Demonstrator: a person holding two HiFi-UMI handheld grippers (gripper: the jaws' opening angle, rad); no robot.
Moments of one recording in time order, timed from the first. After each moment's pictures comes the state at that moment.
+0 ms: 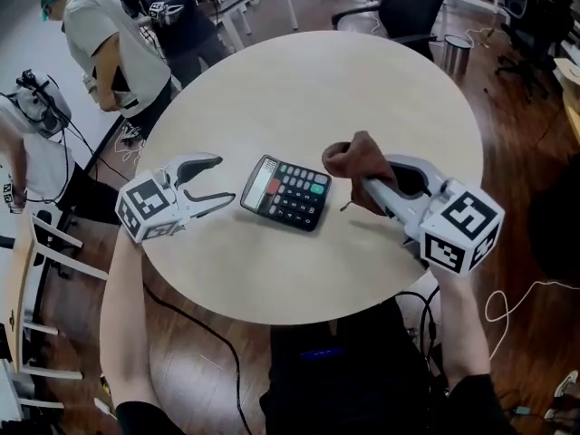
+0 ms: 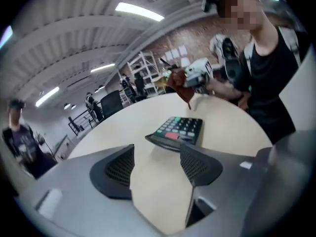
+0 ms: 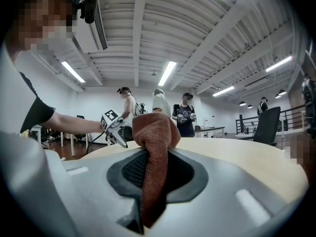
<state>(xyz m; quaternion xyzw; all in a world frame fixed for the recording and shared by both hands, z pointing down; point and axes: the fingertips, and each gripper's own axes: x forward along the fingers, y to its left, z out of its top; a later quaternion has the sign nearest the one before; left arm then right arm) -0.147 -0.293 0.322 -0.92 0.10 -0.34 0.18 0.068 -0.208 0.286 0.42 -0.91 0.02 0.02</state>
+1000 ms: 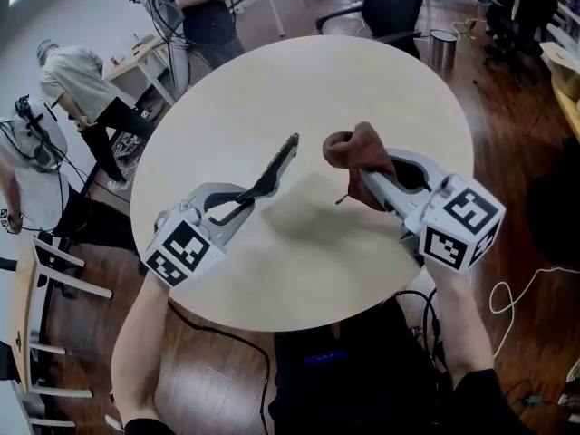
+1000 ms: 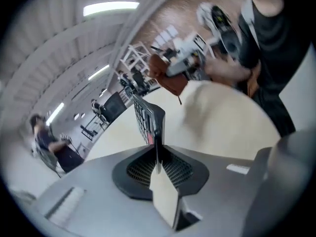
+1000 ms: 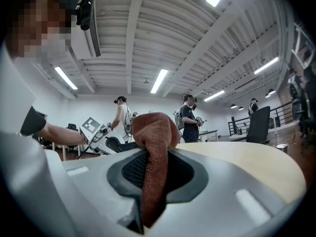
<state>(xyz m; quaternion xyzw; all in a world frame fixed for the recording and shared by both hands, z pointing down) -0.096 -0.251 0.330 -0.87 0.14 -0.39 0.26 0.087 -0.206 0.273 0.46 -0.89 0.03 -0.04</state>
